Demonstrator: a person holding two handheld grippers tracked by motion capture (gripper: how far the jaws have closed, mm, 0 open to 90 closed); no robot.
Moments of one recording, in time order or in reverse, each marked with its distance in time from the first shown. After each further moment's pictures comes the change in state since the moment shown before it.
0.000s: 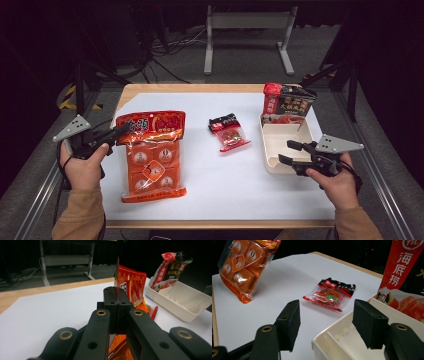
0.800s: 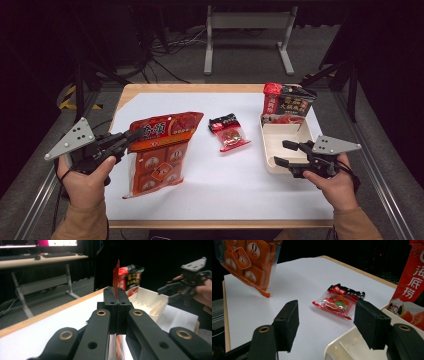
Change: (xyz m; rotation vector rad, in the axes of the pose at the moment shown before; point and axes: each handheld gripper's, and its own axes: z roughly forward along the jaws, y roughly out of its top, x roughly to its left) left arm -0.081 0.036 -0.023 -0.081 -0.159 0.197; right arm 0.013 0.011 0.003 -0.017 0.052 -0.041
